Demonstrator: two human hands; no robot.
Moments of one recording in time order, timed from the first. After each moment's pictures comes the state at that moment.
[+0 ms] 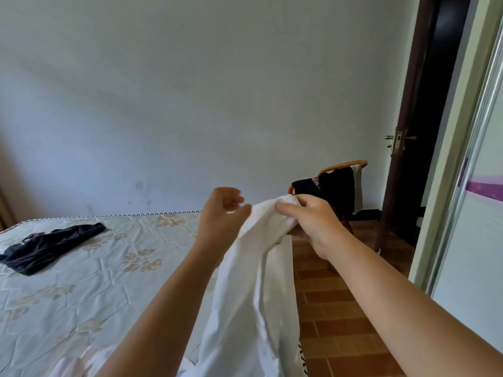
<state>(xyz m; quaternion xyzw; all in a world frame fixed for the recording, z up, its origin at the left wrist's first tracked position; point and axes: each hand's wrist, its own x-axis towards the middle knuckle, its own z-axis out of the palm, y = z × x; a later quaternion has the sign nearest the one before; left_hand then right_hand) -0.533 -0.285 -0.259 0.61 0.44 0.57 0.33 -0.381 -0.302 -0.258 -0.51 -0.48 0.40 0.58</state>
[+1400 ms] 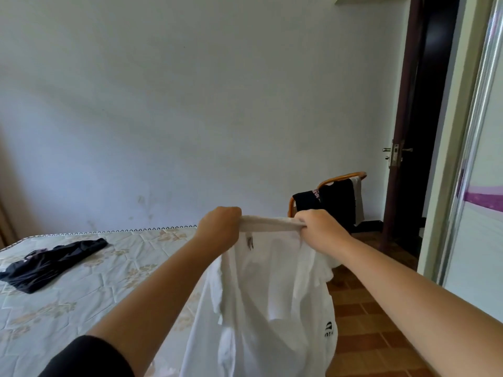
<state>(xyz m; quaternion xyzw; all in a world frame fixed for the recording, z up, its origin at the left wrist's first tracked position) -0.550 -0.241 -0.242 0.81 0.55 0.19 -0.07 -0.351 -0.273 -0.259 -0.66 -0.71 0.03 0.25</state>
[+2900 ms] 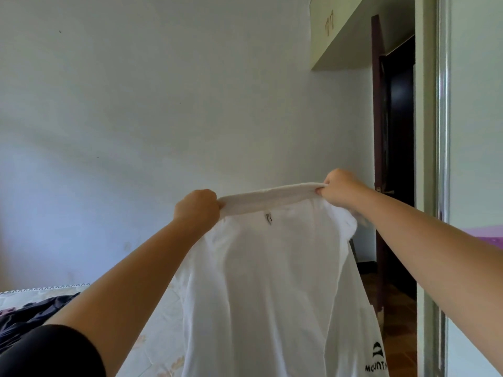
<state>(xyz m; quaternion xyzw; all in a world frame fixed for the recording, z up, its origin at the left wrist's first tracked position) -0.546 -0.218 -0.129 0.74 0.60 0.28 -0.14 -0.292 -0.272 -0.112 -0.74 -0.57 -0.02 0.36</state>
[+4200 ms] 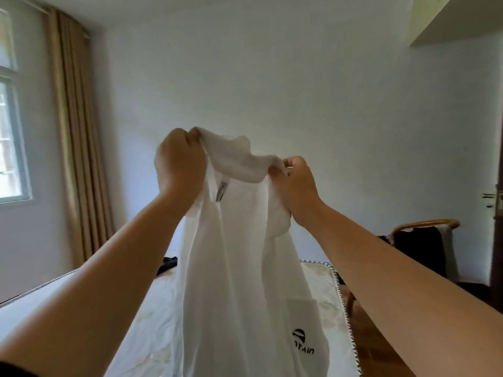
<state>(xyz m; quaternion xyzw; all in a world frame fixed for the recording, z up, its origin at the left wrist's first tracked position) -0.681 -0.316 -0.082 0.49 0.57 0.64 -0.19 -0.516 -0.281 -0.120 -0.37 -0.64 0.24 0.63</state>
